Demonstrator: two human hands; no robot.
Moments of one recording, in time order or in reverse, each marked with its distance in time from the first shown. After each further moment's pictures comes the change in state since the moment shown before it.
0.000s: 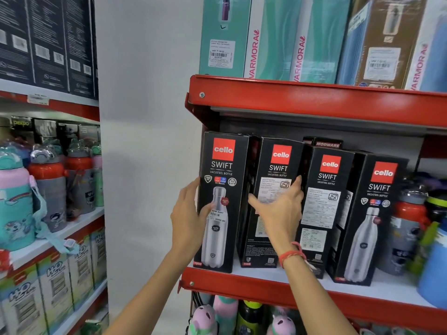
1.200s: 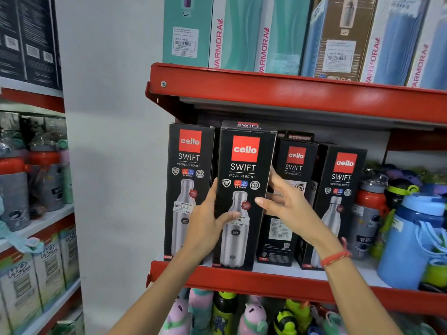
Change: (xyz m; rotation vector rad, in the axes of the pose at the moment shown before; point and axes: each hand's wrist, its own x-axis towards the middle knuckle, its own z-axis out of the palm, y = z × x) left_hand -0.032 0.048 0.061 -0.138 -0.358 0.030; right_hand 0.031 0.044 -0.102 0.387 -0.730 -0.259
